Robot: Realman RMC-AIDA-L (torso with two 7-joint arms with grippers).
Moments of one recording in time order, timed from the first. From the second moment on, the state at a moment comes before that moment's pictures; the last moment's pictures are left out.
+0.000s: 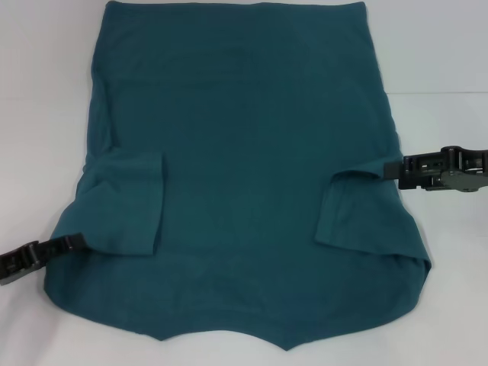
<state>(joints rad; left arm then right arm) -0.37 -2.09 0.36 0.71 2.23 1.36 -2.07 0.68 1.88 -0.65 -0.60 -2.17 -1.54 2.36</state>
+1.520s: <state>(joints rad) -0.42 -2.07 0.34 0.72 2.19 1.47 -2.16 0.59 1.77 -0.65 -0.62 -2.35 -1.68 2.35</state>
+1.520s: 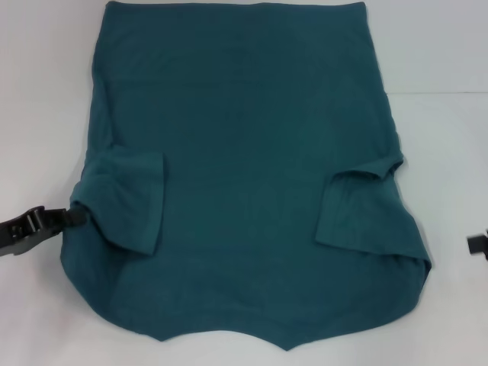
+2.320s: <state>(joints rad) -0.43 -2.07 0.34 0.71 2.19 1.43 -2.17 0.64 1.88 -0.66 -0.62 -2.46 -1.53 2.33</state>
